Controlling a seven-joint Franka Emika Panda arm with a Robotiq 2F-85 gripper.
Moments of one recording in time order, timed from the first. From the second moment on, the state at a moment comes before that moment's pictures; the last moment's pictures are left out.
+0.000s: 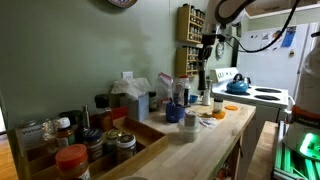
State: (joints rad) arm -0.02 -0.46 0.03 -2.47 -0.17 2.26 -0.01
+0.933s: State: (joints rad) arm -0.03 -0.41 0.03 -2.54 -0.17 2.35 0.06
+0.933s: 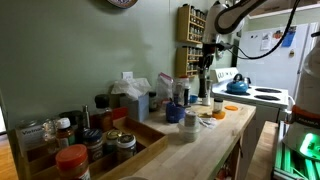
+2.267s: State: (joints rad) arm -0.13 -0.11 -0.03 -2.49 -0.21 2.60 0.26
